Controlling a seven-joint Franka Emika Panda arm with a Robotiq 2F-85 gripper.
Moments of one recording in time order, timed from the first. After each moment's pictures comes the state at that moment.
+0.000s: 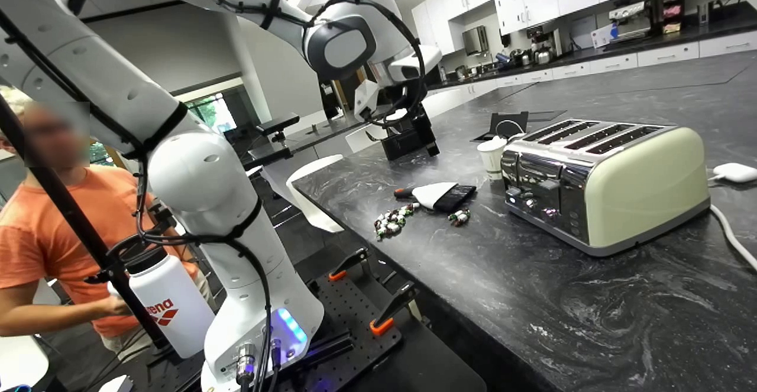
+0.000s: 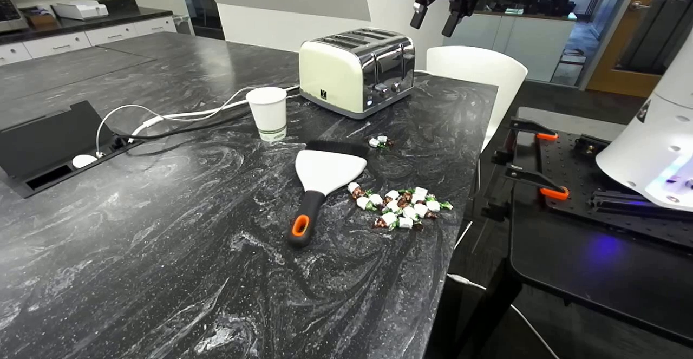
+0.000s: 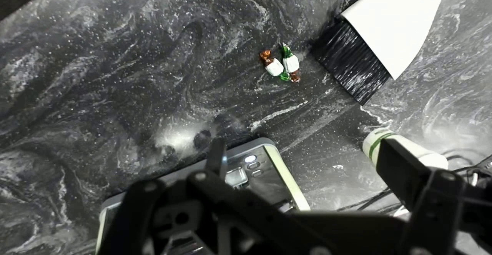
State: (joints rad) arm -0.04 -0.42 -0.05 -2.80 0.30 2.63 0.25
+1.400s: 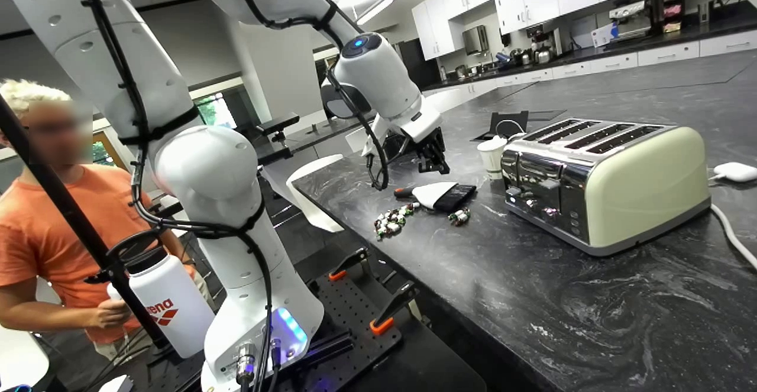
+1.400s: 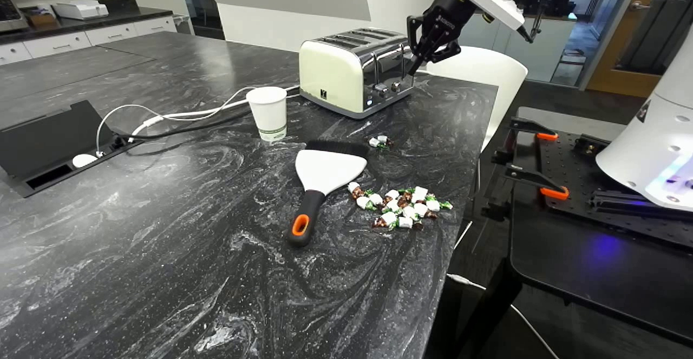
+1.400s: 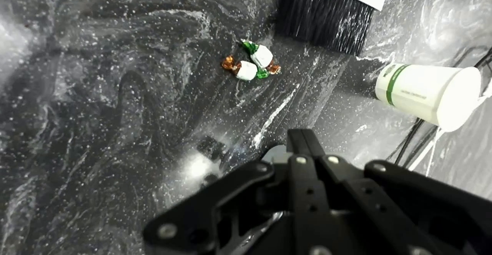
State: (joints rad) arm 0.29 -0.15 -0.20 -2.78 1.29 3.01 -0.13
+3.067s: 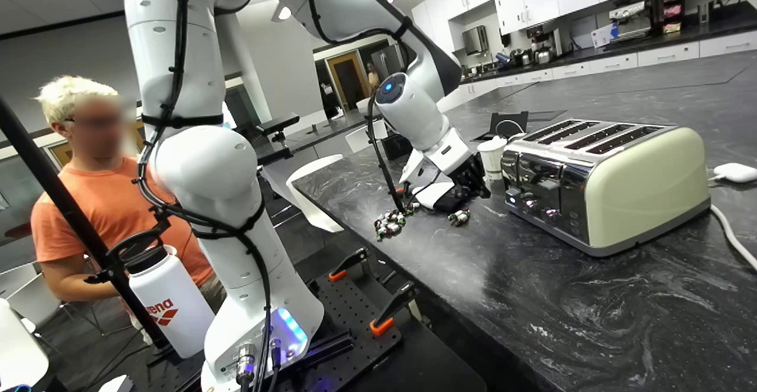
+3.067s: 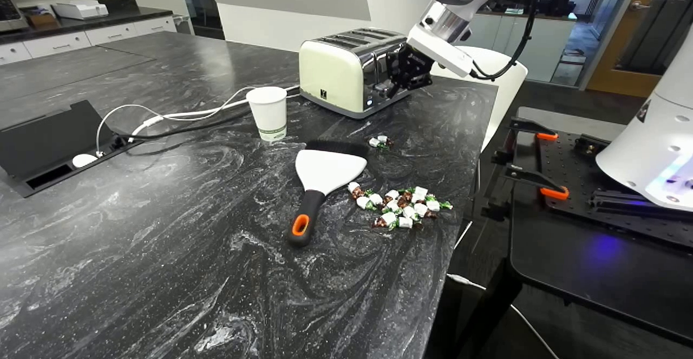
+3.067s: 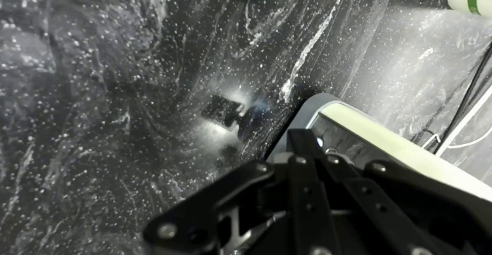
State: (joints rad) arm 0.28 0.30 -0.24 -2.40 2.22 3.07 -0.90
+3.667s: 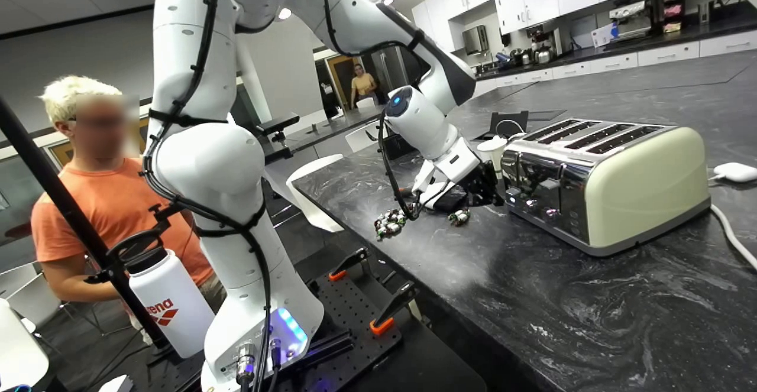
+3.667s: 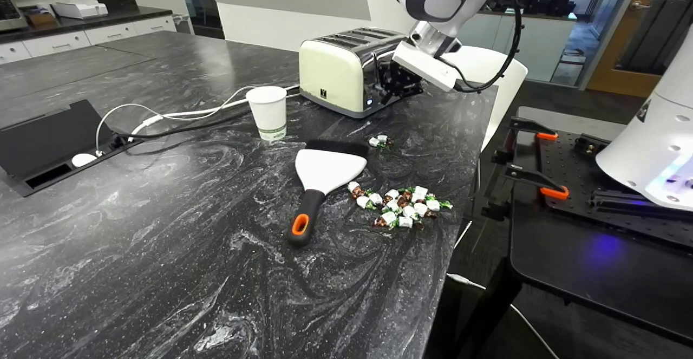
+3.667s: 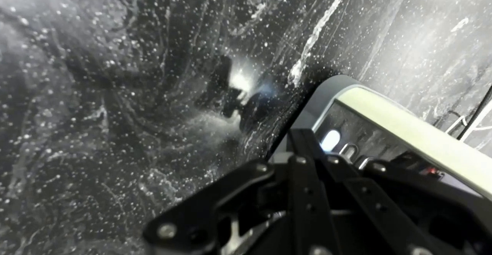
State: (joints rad) arm 0.42 0.46 -0.39 -2.29 2.43 3.06 -1.03
